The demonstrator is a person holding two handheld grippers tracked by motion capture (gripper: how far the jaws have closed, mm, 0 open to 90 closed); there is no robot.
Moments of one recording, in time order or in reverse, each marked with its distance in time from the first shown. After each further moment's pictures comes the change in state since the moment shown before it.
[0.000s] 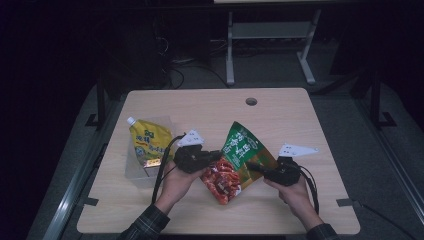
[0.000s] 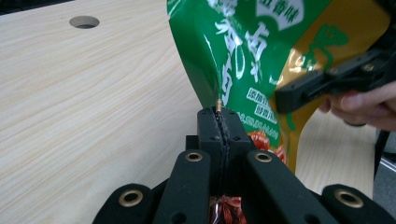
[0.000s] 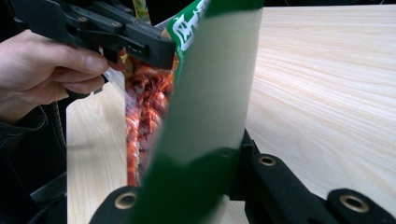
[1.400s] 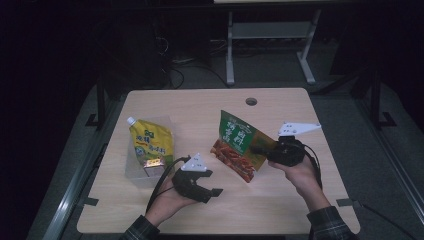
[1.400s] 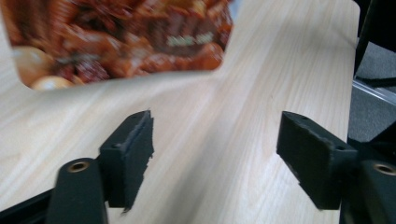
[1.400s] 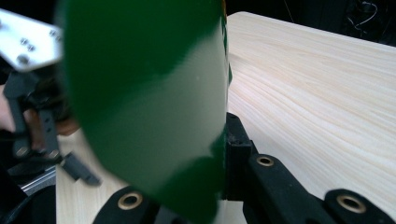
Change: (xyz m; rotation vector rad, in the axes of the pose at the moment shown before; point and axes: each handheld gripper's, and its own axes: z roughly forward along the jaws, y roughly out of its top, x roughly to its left) left arm -0.018 -0.051 -0.002 0.199 -0.094 0.115; right arm -0.001 0.063 -0.008 0.087 -0.033 -0.107
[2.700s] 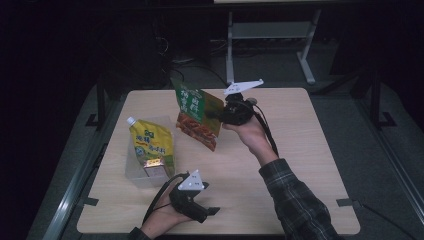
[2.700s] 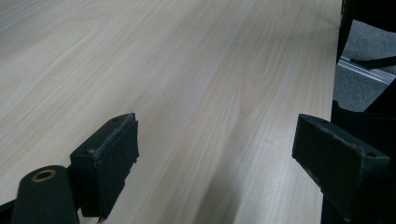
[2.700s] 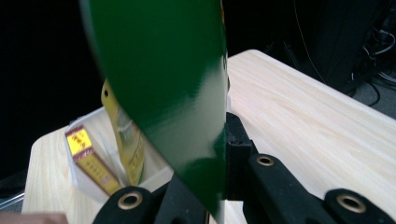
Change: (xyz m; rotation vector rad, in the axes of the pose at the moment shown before) left arm -0.019 -0.032 0.004 0.004 -0.025 0.057; right arm 0.010 0.116 0.105 0.004 0.024 -0.078
